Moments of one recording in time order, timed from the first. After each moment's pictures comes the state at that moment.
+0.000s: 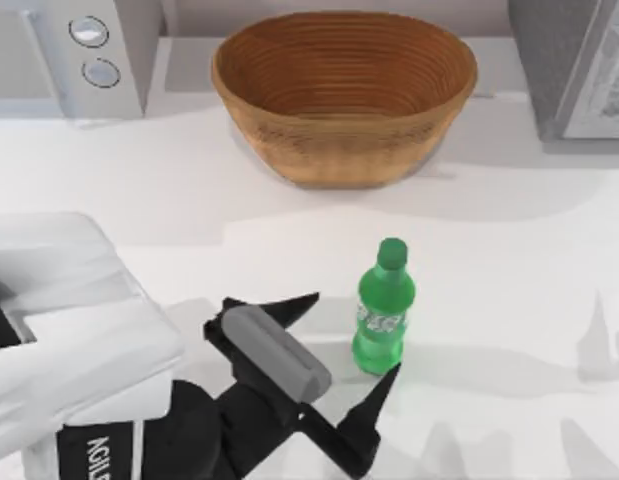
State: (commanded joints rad) left arm -0.94 2.09 0.27 1.72 -0.11 0.00; right arm 0.00 0.00 0.00 0.00 0.00 0.00
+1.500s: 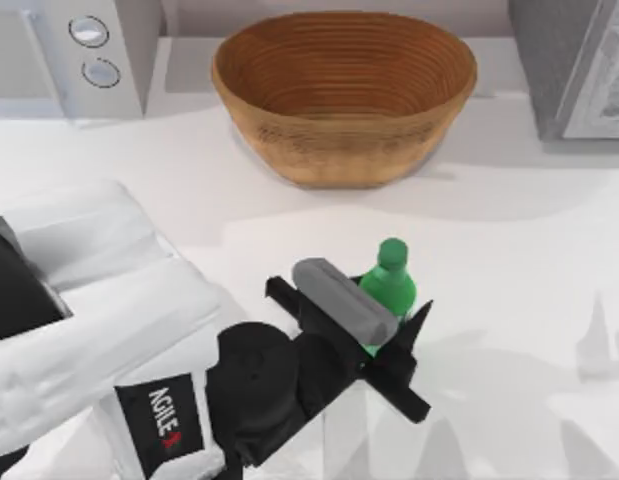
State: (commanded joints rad) left arm -0.91 2.17 0.54 1.53 -0.08 0.00; right arm 0.00 0.00 0.00 0.00 0.00 0.00
